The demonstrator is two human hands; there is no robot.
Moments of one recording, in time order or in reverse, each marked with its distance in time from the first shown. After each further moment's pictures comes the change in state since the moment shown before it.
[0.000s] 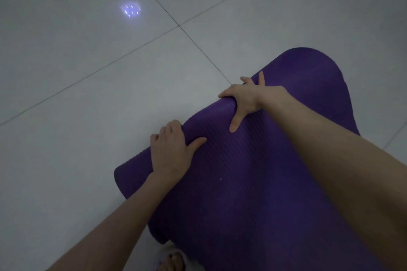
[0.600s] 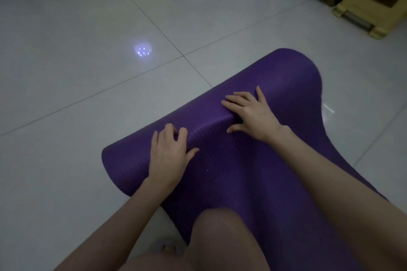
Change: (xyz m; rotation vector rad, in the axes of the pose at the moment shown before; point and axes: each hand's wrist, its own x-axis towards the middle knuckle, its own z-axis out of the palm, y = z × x) left_hand -0.071 0.020 -0.046 0.172 0.191 0.253; right_hand -0.106 -0.007 0.054 -0.166 0.719 -0.160
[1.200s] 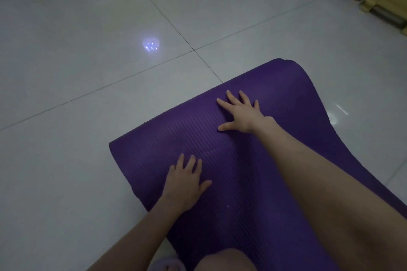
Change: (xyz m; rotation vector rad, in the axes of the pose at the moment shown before) left_hand -0.021 -0.023 0.102 0.071 -0.696 0.045; right_hand 0.089 -0.002 0.071 0.267 -0.353 0.200
